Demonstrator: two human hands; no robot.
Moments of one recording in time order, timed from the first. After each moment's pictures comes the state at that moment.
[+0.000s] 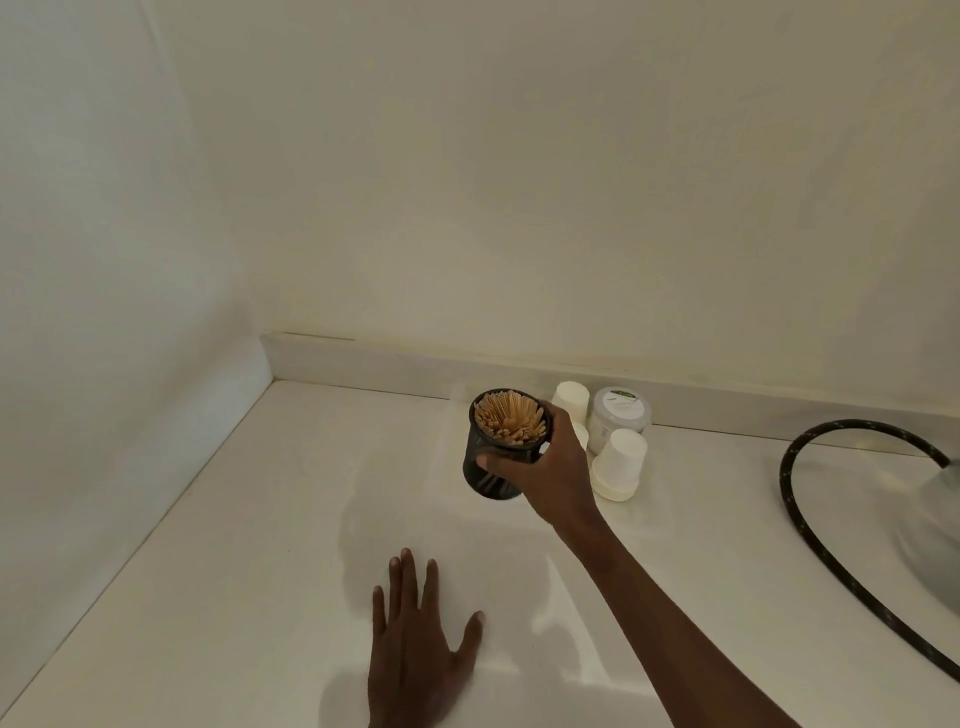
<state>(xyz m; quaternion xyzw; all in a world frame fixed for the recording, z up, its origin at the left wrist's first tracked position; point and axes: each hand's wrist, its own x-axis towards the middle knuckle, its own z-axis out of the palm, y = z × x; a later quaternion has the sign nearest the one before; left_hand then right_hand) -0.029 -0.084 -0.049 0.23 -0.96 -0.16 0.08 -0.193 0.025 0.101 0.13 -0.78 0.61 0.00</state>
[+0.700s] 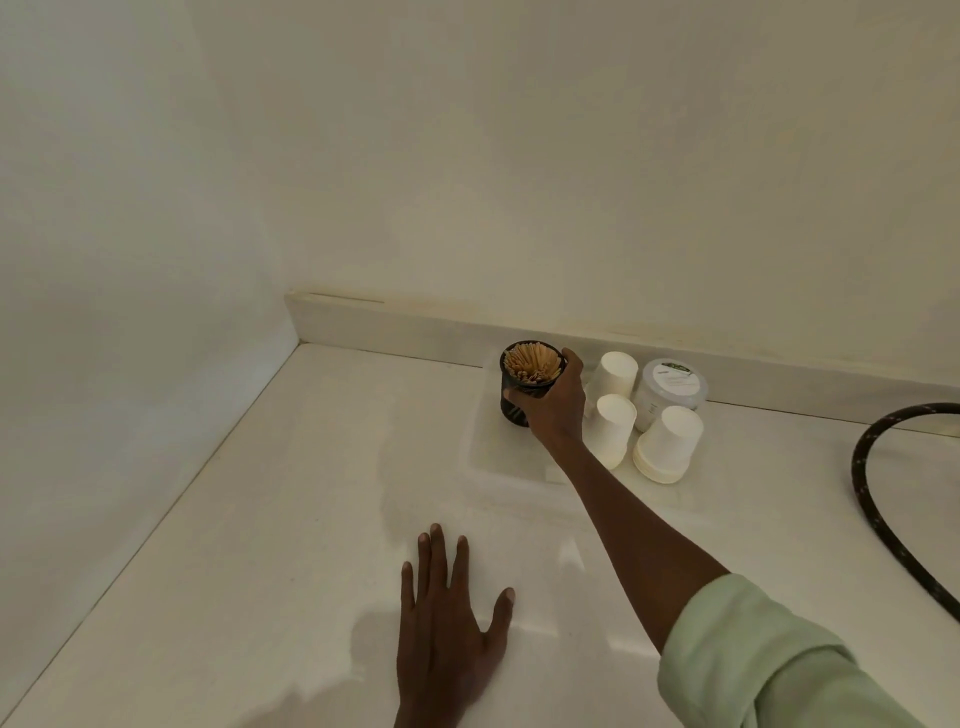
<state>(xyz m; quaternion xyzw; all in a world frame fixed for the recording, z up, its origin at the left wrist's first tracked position) -0.029 -0.085 -0.053 0.22 -0.96 -0.15 0.08 -0.295 -0.043 0.031 0.07 -0.82 0.56 0.05</state>
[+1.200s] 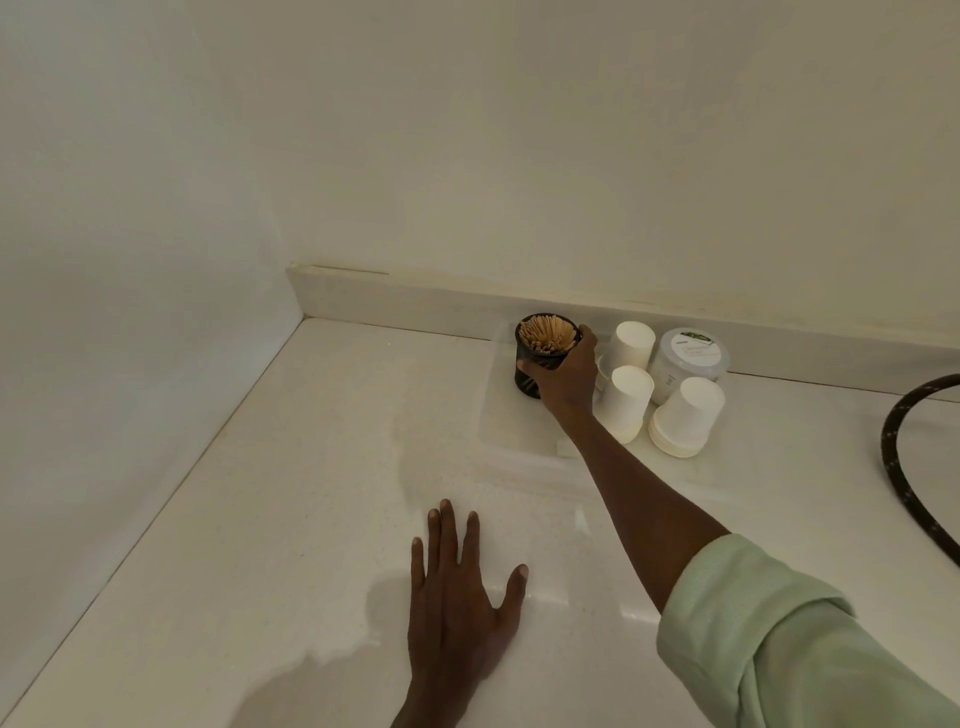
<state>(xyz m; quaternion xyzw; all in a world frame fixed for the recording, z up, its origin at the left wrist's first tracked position) -0.028 -0.085 -0.051 0.23 -0.96 -0.15 0.07 -0.312 -0.049 0.011 0.04 -0.82 0.56 0.05</state>
